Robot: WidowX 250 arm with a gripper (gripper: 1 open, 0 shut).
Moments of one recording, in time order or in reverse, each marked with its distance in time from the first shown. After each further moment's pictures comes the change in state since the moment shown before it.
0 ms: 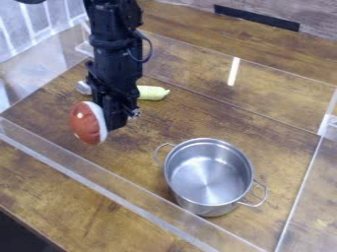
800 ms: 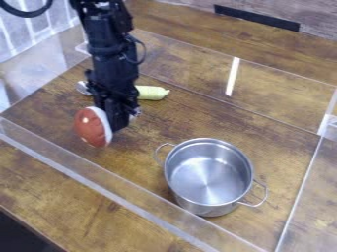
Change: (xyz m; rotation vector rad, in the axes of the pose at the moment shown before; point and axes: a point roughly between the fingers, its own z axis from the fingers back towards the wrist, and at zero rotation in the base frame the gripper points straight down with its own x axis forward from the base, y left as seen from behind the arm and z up) arm 0.008 0.012 -0.015 -0.088 -0.033 0.109
